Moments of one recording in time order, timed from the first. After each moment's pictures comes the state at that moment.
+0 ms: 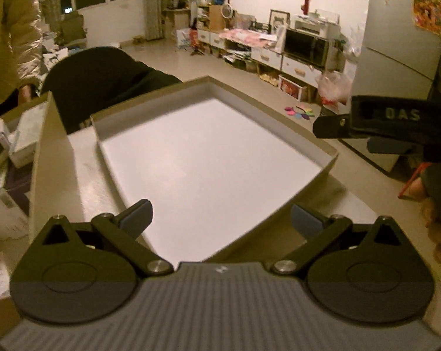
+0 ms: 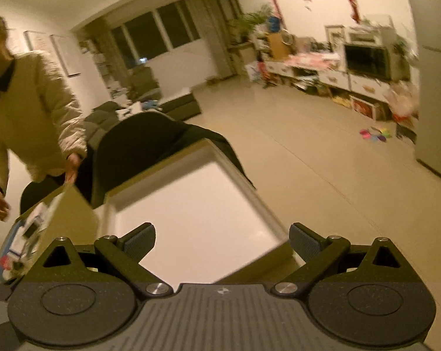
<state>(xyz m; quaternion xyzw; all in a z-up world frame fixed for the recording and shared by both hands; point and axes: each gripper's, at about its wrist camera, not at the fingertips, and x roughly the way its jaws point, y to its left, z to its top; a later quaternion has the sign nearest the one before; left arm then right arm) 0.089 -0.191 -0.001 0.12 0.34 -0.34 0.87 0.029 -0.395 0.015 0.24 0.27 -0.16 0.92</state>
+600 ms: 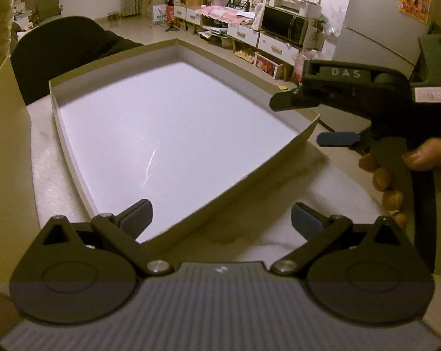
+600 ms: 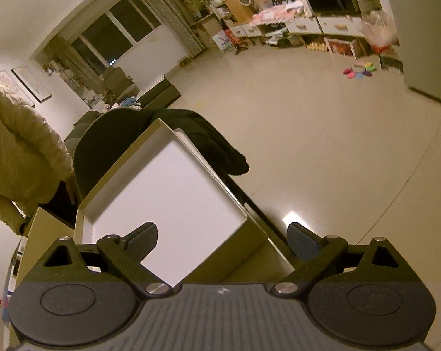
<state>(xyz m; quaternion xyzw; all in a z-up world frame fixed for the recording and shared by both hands) 0.091 -0.208 -0.028 0.11 0.38 -0.38 0.84 0.049 -0.446 -0.041 0.37 0.30 -0.16 0.87</state>
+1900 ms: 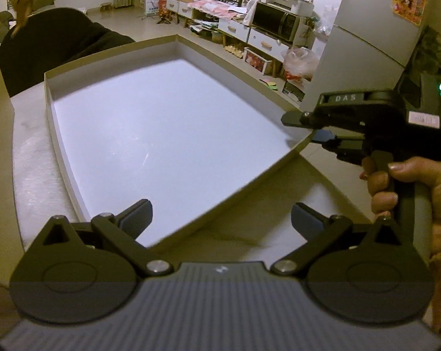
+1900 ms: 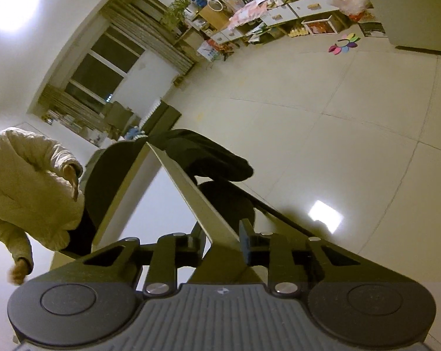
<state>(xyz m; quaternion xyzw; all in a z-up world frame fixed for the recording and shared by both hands) 0.069 -0.221 -0.027 0.09 0.40 -0.39 0.82 0.003 -0.494 -0.061 0.46 0.24 -0.17 0.84</state>
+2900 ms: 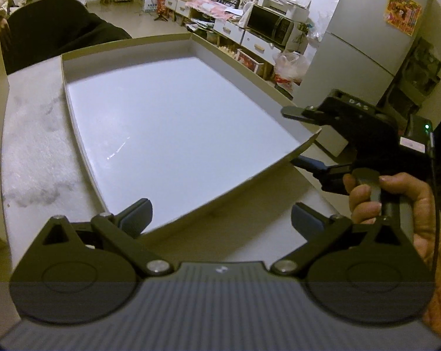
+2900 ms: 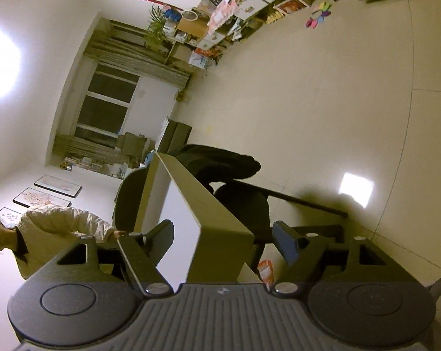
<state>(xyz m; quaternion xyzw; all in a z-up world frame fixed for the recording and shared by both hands) 0.038 -0.224 -0.027 0.05 0.41 -0.39 0.82 -0.066 -0.532 -0.100 0.59 0.19 -0.13 0.77</state>
